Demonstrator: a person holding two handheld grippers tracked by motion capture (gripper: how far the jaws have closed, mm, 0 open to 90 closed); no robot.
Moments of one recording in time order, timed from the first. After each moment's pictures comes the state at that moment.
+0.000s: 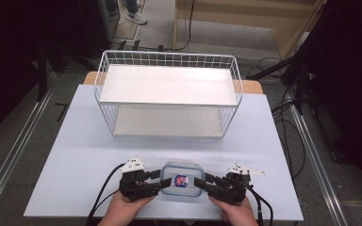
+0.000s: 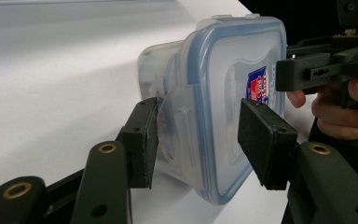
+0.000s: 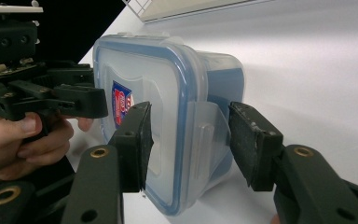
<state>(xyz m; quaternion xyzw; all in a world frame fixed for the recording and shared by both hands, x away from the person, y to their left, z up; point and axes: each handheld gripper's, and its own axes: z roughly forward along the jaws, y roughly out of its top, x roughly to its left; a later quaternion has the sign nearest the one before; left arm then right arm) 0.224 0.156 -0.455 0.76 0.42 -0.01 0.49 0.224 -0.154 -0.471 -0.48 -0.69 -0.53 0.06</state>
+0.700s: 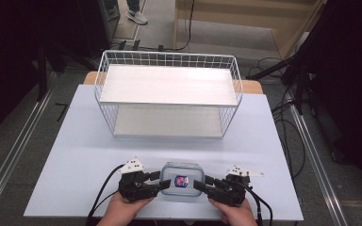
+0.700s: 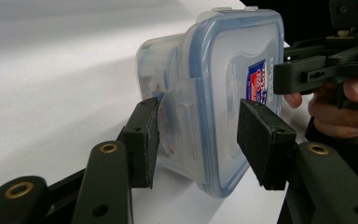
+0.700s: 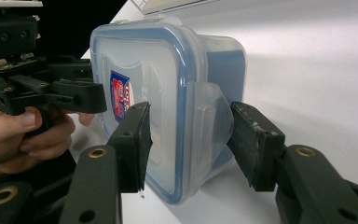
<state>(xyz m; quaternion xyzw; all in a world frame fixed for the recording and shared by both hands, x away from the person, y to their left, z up) 0.222 0.158 -0.456 0.76 0.42 -0.02 0.49 0.222 -0.155 -0.476 -0.48 -0.69 -0.53 0.07</state>
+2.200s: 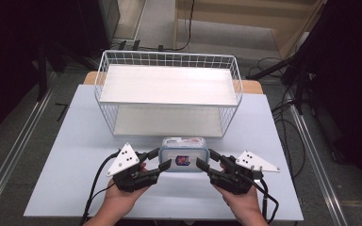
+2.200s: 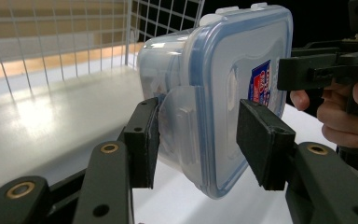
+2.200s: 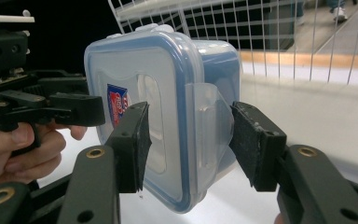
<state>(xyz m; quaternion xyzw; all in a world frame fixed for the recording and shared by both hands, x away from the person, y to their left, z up) 0.223 0.155 -0.384 0.73 0.33 0.15 0.58 0.229 -0.150 -0.396 -0.37 -0.68 -0.62 -0.10</state>
